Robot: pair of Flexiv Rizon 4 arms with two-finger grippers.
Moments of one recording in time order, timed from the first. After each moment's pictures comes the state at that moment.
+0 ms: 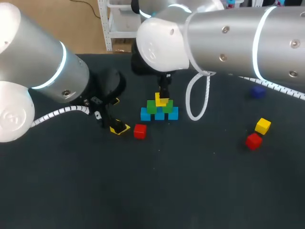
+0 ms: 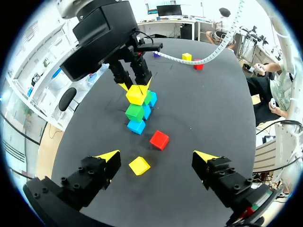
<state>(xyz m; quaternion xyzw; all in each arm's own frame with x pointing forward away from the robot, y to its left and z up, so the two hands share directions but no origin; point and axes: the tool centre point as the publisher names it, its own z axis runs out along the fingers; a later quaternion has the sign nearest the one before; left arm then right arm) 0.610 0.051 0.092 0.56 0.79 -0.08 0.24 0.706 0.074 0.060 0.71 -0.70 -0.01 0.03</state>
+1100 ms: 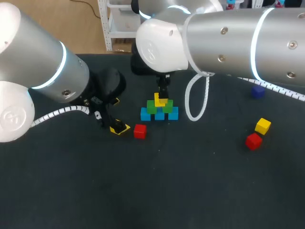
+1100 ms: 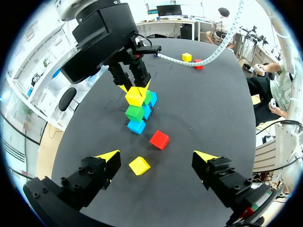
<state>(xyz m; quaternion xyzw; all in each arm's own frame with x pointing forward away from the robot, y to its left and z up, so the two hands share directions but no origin) 0.610 0.051 0.092 0.56 0.79 -0.08 0.24 0.708 0.077 0.057 0.71 -0.71 -0.02 0.03</state>
